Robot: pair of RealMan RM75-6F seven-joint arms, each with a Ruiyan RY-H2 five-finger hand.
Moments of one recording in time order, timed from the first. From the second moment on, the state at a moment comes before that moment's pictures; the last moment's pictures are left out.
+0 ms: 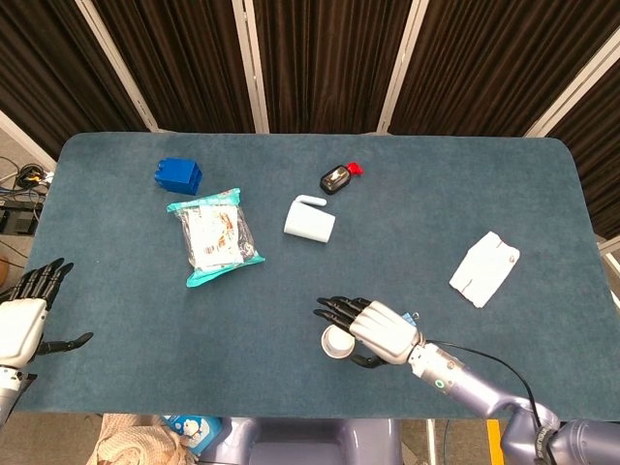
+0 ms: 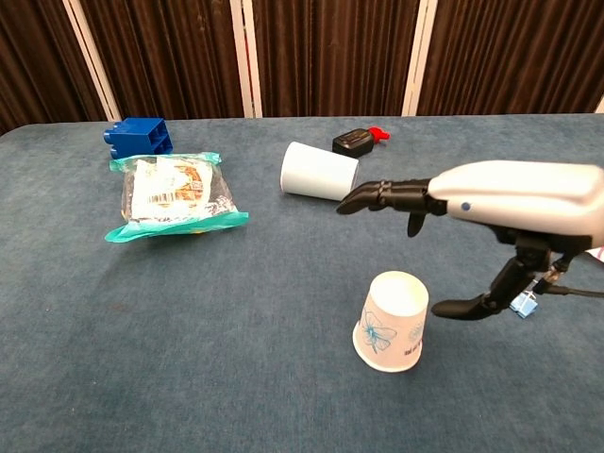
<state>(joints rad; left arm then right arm) -0.16 -1.07 -0.04 -1.69 1.42 1.33 -0.02 0.65 -1.29 0.05 -1.70 -1.76 0.90 0.06</state>
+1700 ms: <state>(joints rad) -0.16 -1.06 -0.03 -1.69 1.43 1.34 -0.04 0.66 -1.35 0.05 -1.68 -1.56 0.92 -0.16</state>
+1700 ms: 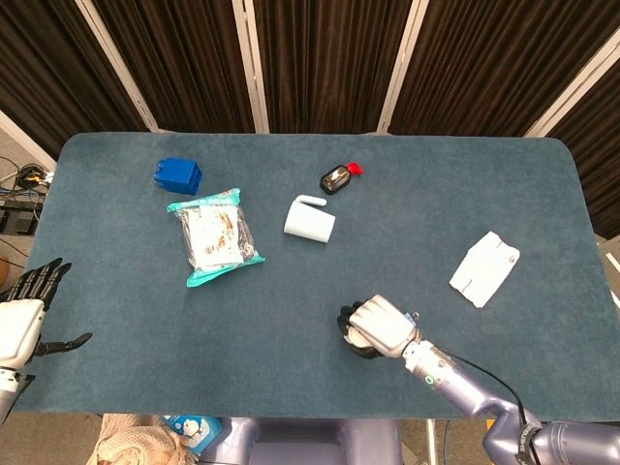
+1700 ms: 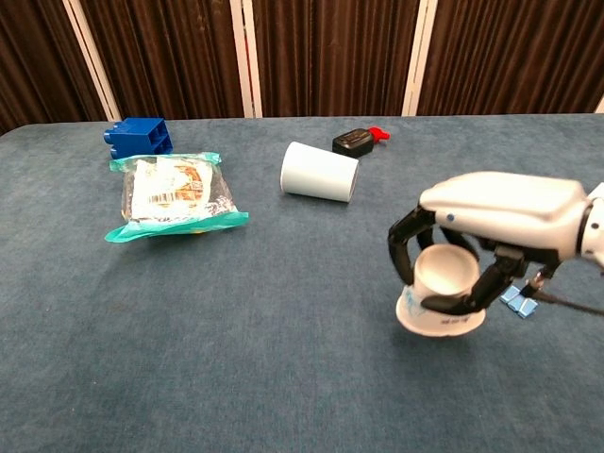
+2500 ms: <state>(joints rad) -0.16 -1.06 -0.03 -1.69 1.42 1.33 -0.02 0.63 -1.24 0.03 -1.64 -1.49 0.92 -0.18</state>
